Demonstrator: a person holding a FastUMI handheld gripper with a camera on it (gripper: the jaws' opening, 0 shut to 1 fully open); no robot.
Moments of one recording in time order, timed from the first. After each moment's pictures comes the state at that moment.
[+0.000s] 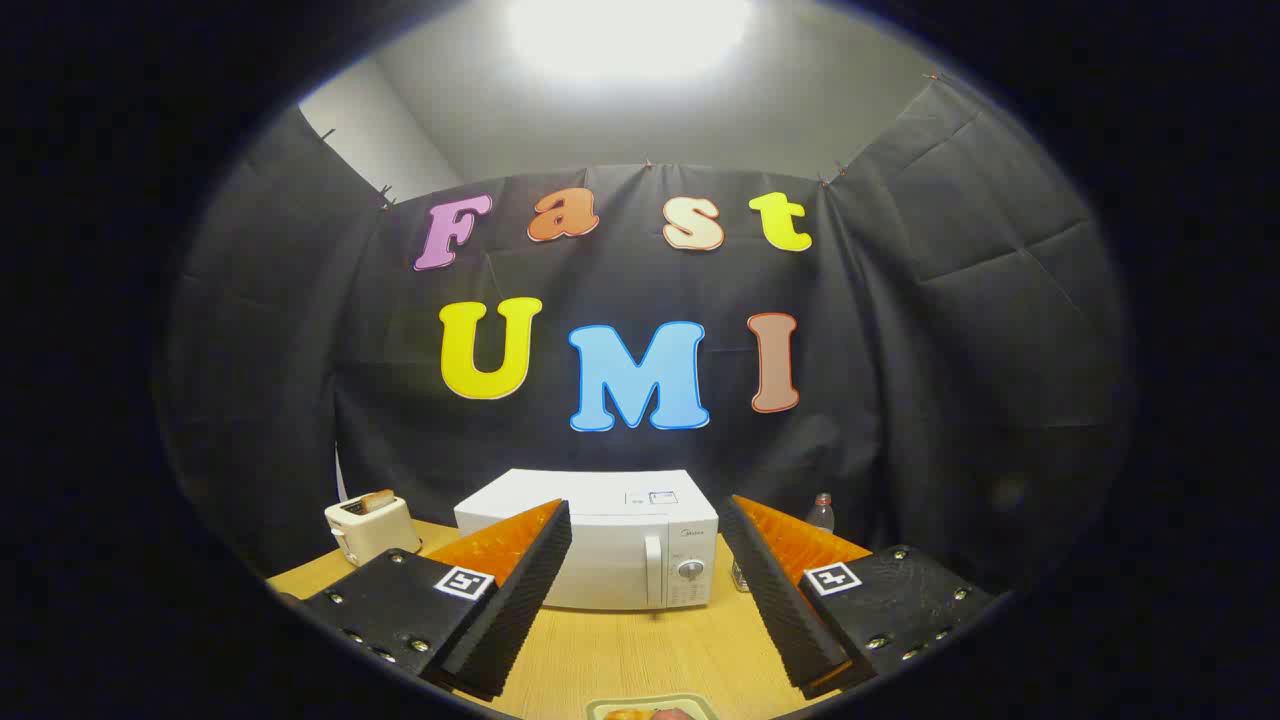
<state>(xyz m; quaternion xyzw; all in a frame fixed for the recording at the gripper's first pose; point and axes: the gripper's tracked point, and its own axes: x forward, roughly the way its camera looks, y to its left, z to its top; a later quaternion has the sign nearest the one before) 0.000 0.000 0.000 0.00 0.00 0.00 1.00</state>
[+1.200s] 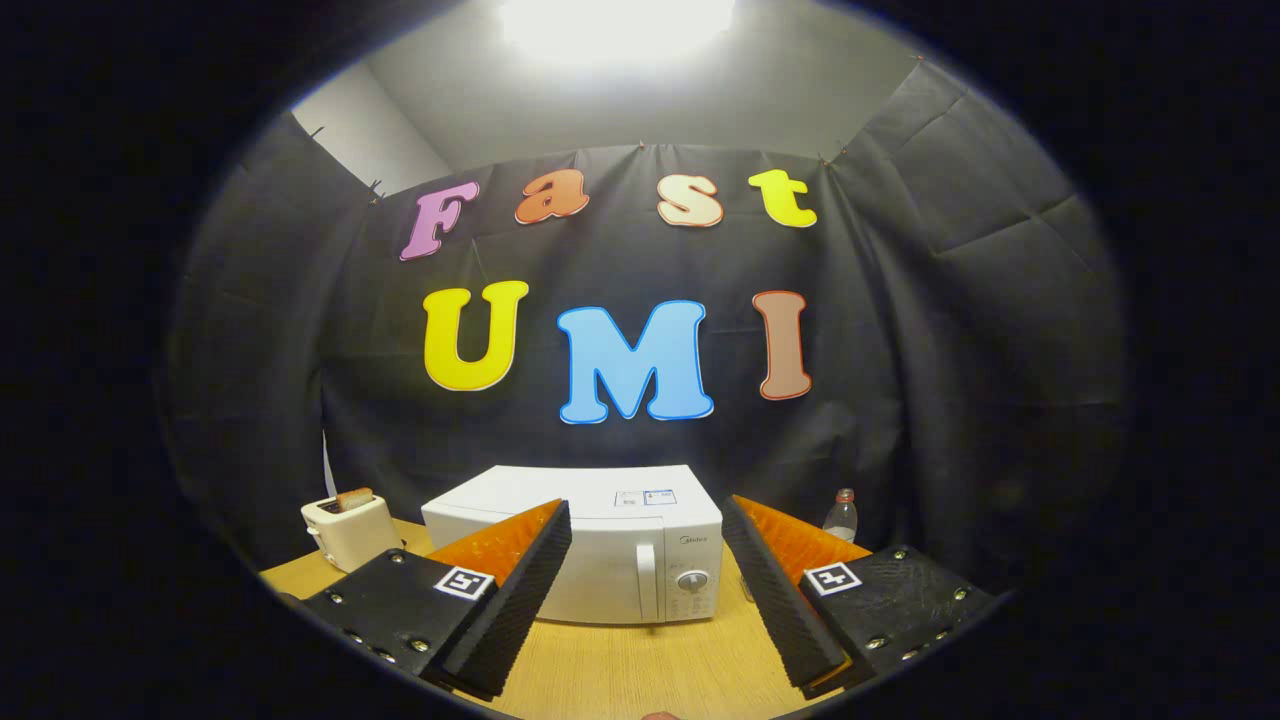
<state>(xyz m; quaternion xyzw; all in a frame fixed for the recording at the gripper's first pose) 0.090 -0.017 -0.042 0.01 0.01 0.01 1.00</state>
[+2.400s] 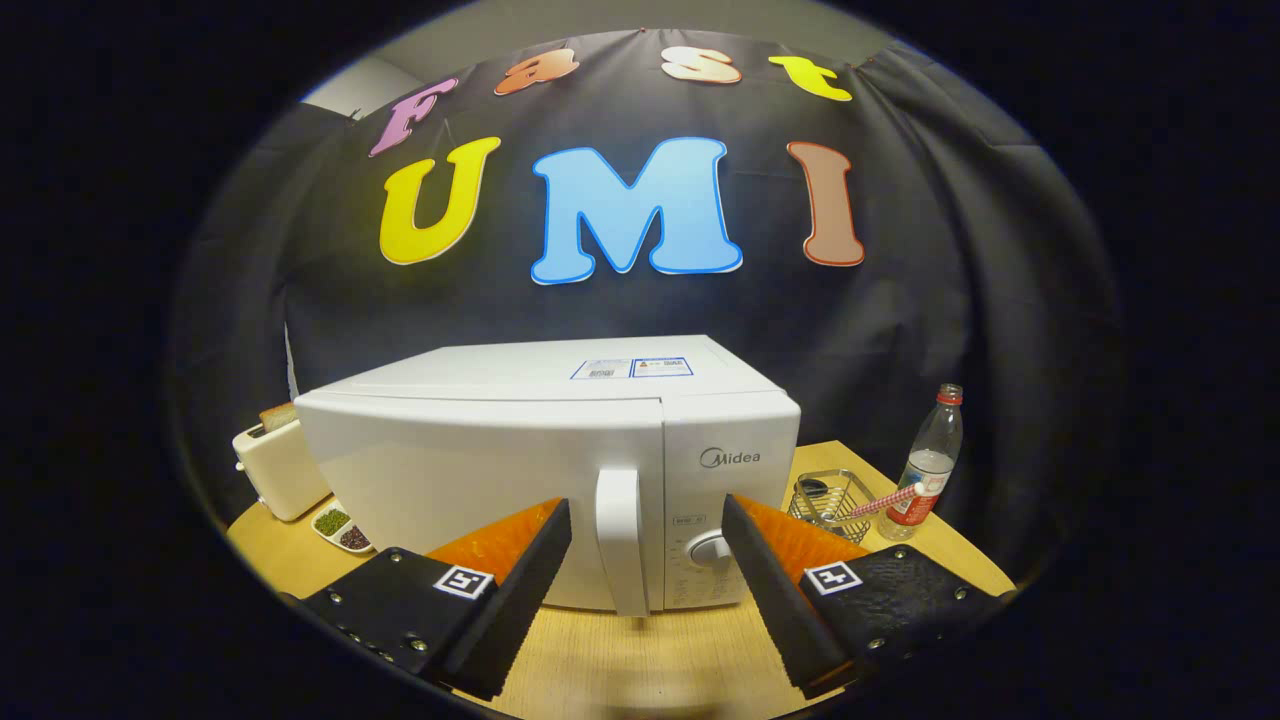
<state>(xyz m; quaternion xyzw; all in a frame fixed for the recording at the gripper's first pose) 0.251 -0.023 -0.220 0.00 0.16 0.03 0.99</state>
